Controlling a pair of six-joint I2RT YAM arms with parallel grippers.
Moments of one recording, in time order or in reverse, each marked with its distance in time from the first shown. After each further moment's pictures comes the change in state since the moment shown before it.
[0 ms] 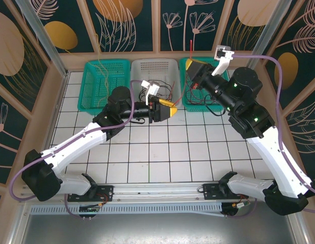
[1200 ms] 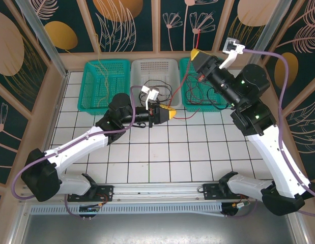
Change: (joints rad) left arm -0.013 -0.007 -0.121 0.156 -0.013 -0.041; right arm -0.076 0.019 0.022 0.124 -0.083 0.090
